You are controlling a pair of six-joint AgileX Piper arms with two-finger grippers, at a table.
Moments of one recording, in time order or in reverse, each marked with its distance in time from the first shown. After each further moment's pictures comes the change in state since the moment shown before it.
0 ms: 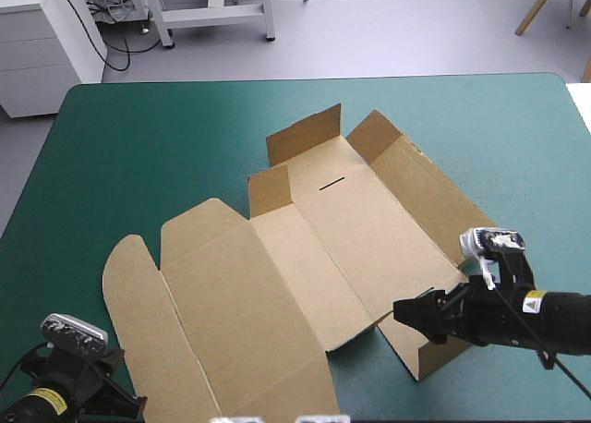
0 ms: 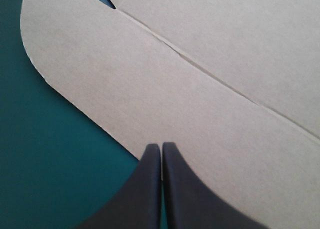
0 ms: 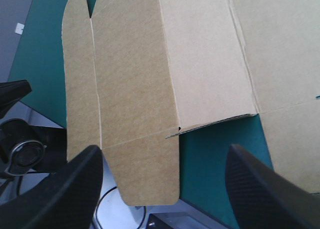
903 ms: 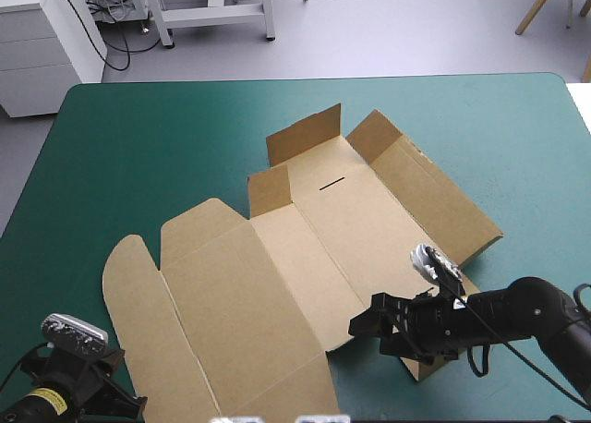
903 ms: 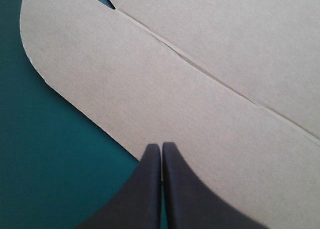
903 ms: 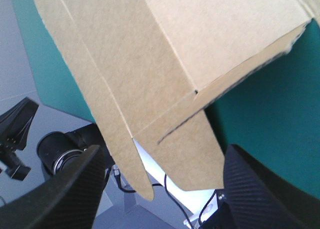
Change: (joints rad) left arm 0.000 0.000 0.000 0.000 0.000 0.001; right arm 0.259 0.203 0.254 0.166 -0.269 0.299
